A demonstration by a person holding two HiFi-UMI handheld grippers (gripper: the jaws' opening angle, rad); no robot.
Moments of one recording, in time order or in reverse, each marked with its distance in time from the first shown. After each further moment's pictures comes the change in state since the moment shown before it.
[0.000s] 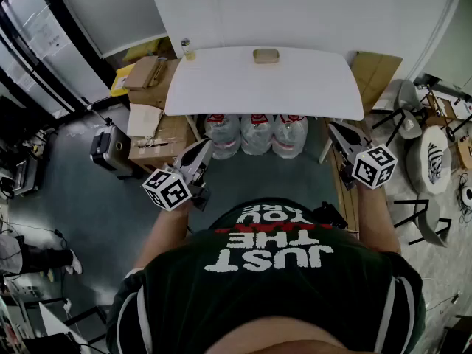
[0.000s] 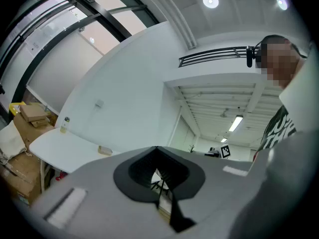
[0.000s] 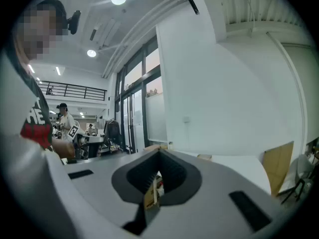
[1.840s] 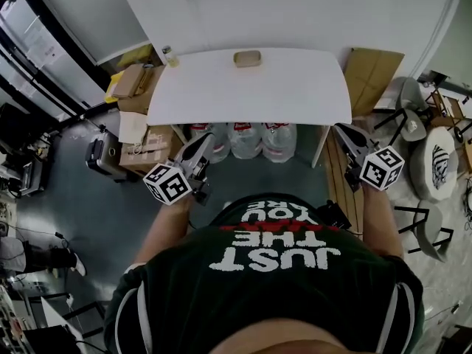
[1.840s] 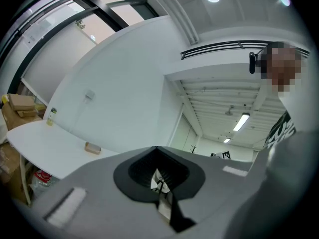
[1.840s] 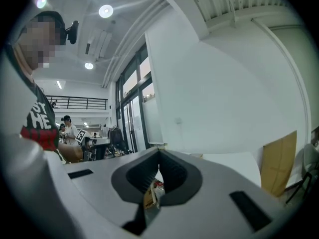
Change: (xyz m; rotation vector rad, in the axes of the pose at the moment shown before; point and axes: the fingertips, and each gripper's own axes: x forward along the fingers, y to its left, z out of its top) left arm 0.176 -0.041 -0.034 -0.022 0.012 0.016; right arm -0.059 -0.178 -0.014 0.095 -0.036 0.063
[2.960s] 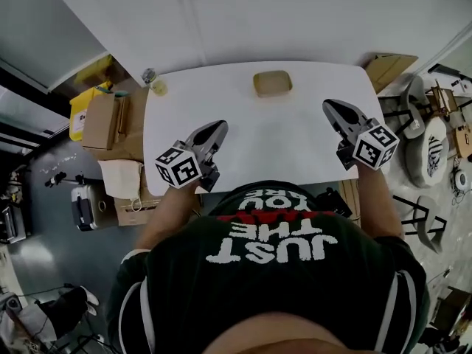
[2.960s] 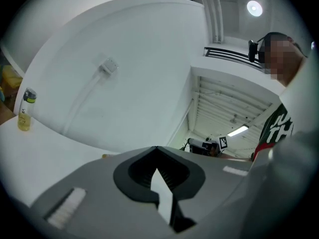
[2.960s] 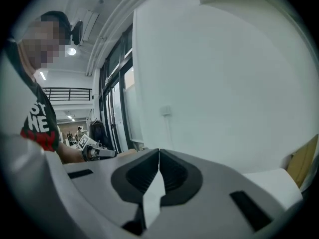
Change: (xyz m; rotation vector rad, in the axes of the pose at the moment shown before) left arm 0.226 0.488 0.095 -0.157 0.198 -0.168; right arm 0.520 -0.172 0.029 0.013 0.102 -0.101
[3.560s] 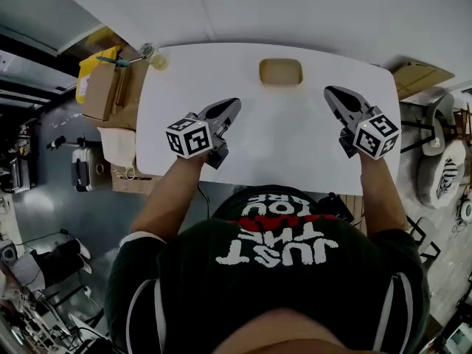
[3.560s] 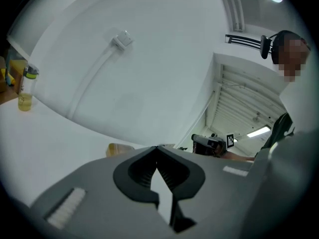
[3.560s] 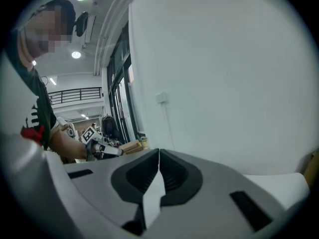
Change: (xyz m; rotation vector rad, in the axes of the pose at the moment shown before) left arm 0.112 0.066 -0.044 -0.110 0.101 0.189; right arm 0.066 -0.114 -0.051 0.015 0.102 0.159
